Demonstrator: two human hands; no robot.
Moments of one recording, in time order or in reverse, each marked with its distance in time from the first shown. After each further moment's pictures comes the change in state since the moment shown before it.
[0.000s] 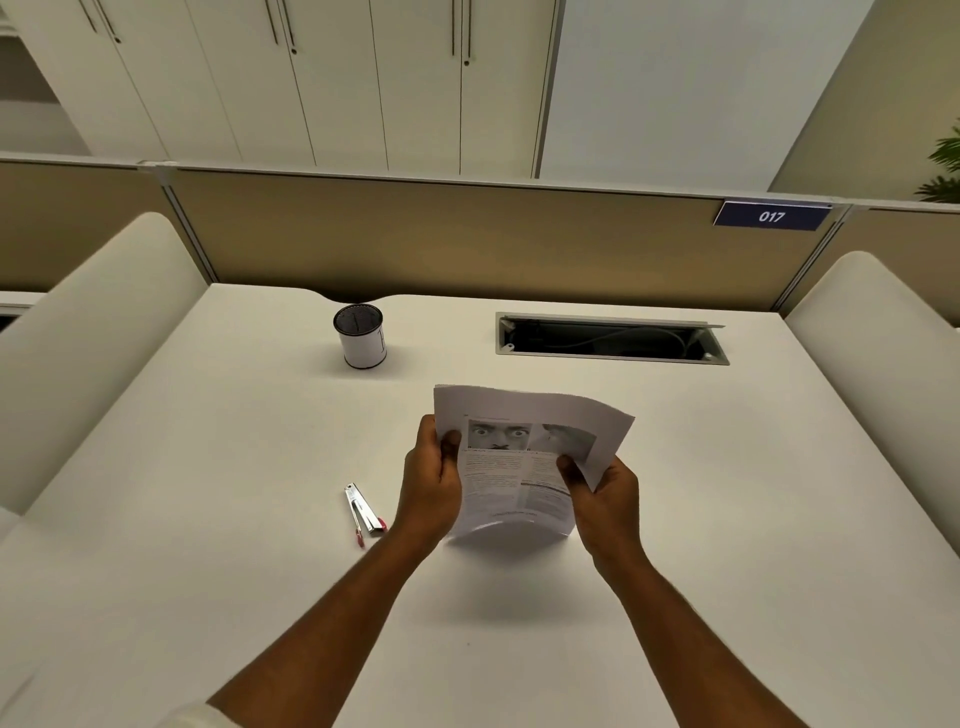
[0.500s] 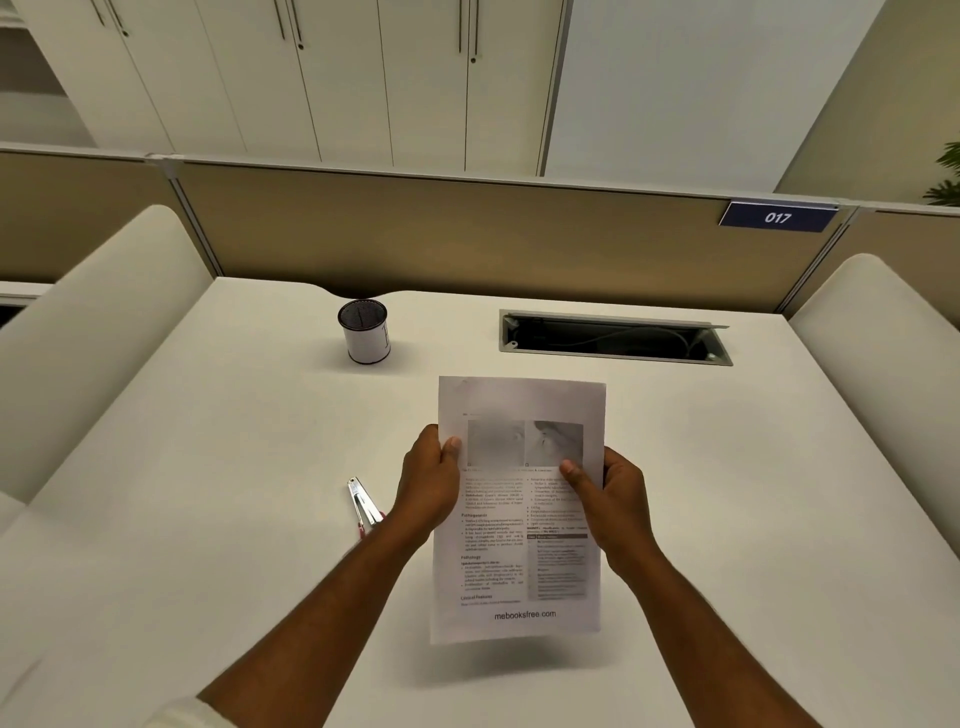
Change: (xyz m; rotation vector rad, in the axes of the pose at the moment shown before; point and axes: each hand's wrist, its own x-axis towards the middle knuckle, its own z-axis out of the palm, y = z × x) left_hand 0.009 -0.002 -0.005 0.184 -0.088 -0.361; right_hand 0.002 -0.001 -0.013 -0.138 -0.115 0.049
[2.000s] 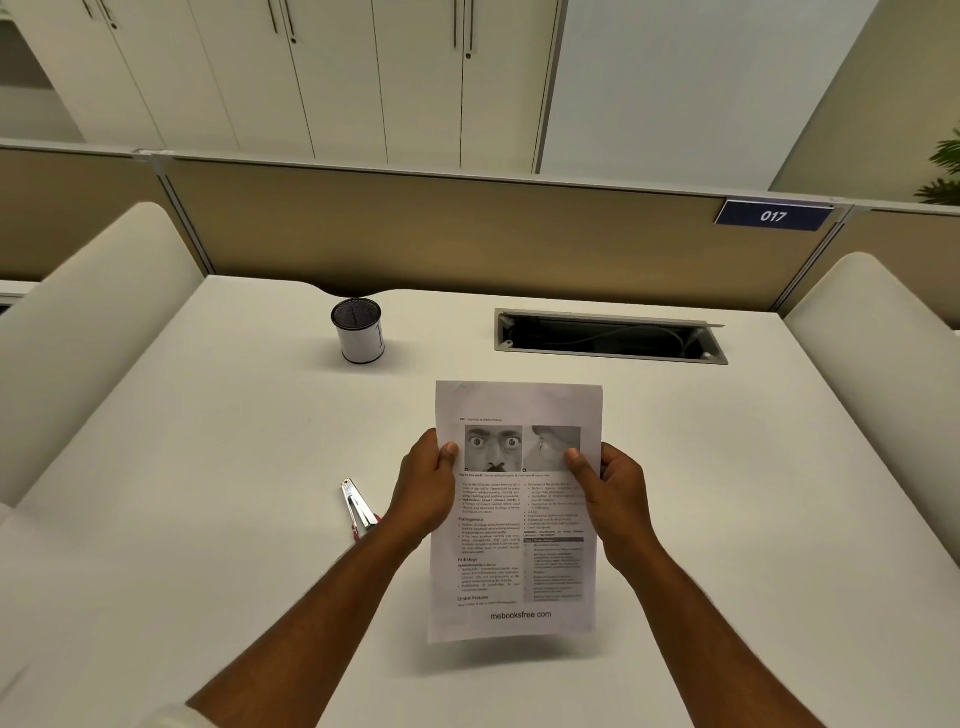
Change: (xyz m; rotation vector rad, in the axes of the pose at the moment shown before) left_hand 0.001 -0.005 0.003 0.006 -0.046 0.026; right_hand 0.012 0.001 -0.003 0.089 0.006 0.059
